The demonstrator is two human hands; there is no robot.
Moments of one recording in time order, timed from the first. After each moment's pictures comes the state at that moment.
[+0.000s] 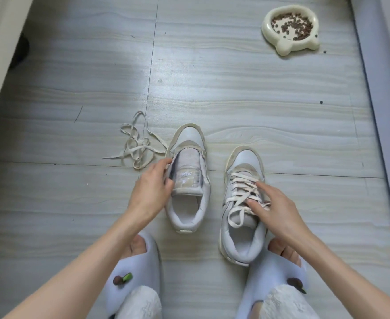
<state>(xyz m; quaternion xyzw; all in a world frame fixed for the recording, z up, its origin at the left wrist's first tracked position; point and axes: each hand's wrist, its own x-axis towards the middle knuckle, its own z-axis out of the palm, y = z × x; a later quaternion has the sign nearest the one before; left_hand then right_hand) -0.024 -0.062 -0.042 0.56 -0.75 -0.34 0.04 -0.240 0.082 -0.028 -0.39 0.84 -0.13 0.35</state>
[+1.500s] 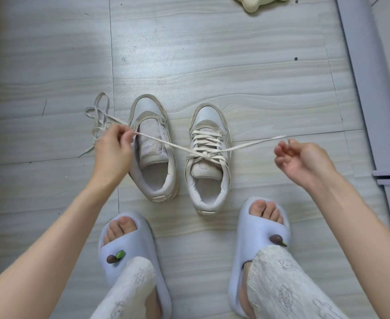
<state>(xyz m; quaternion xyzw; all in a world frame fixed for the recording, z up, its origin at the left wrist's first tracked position) -0.037 -0.085 -0.025 0.60 -0.72 -0.32 0.17 -0.313 0.091 -0.012 0.21 0.63 -0.60 0.45</state>
